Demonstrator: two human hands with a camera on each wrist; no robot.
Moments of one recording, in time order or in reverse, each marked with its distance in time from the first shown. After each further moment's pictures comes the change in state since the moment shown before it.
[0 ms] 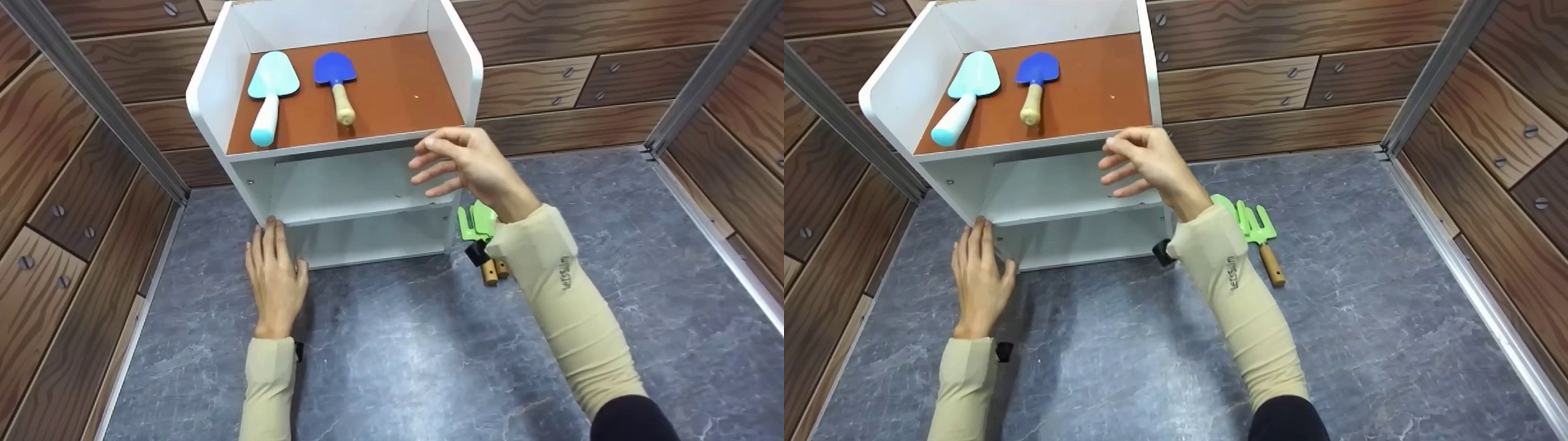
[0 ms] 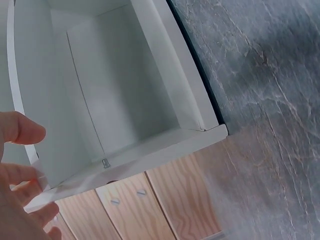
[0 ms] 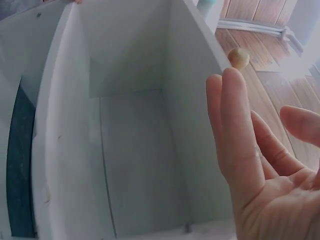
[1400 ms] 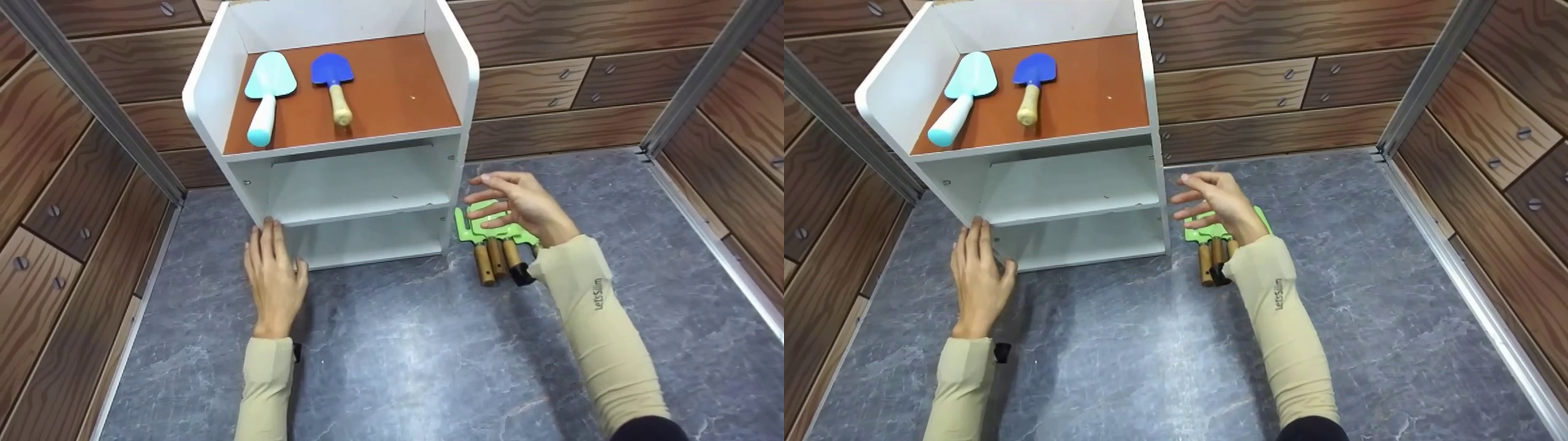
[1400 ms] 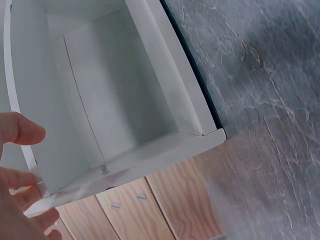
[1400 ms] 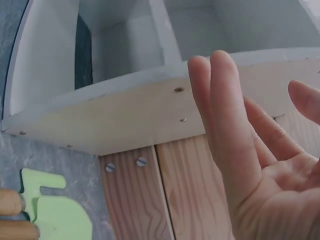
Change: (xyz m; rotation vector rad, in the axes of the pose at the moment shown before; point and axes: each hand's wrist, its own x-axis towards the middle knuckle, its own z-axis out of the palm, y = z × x) left_hand 0.000 0.002 0.003 -0.001 0.013 0.004; right_hand -0.032 0.067 -0.090 -0.001 0.115 0.294
